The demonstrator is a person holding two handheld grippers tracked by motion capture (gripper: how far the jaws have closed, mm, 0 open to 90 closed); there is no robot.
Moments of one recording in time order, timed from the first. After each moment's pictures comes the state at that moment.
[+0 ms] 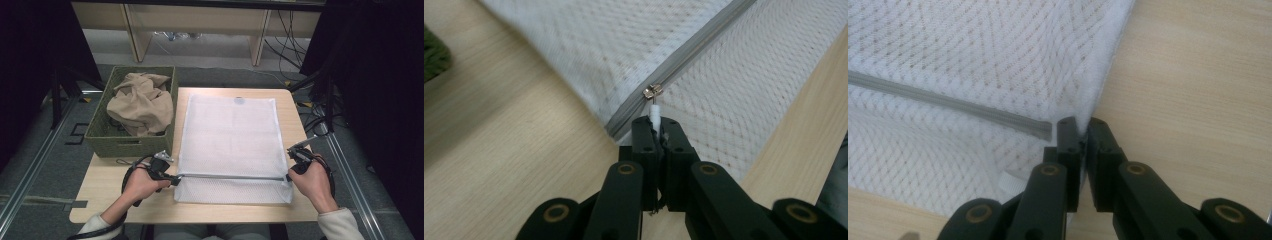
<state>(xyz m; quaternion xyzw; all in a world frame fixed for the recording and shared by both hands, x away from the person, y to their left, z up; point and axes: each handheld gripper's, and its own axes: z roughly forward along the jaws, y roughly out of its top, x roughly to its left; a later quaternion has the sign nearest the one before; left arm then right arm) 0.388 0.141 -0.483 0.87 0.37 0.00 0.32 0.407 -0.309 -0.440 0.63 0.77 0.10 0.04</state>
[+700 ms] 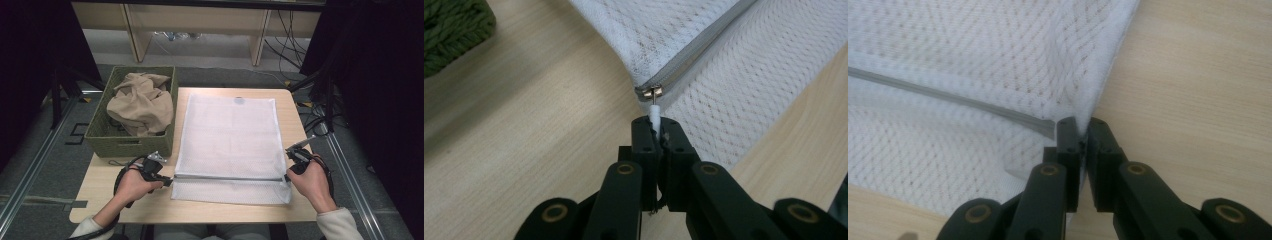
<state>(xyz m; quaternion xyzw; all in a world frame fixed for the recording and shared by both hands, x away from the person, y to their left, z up) 0.386 0.159 -0.482 0.89 0.36 0.02 0.29 0.407 -0.305 -0.442 0.63 0.77 0.09 0.02</state>
